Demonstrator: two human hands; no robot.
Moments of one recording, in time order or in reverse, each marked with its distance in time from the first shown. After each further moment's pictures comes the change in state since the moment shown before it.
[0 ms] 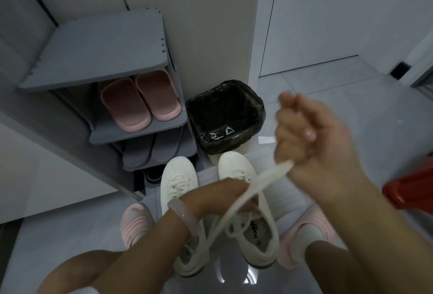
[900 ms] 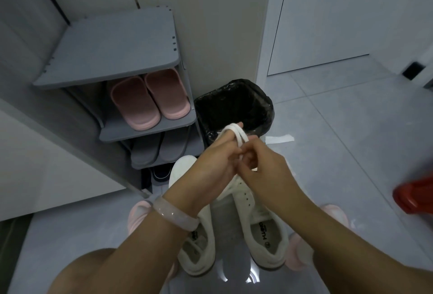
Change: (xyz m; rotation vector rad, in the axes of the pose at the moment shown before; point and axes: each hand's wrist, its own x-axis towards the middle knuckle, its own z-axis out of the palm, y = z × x) left_hand -0.020 0.022 -0.034 -1.203 0.406 0.113; right_hand 0.018 0.068 -0.045 -1.677 0.448 -0.118
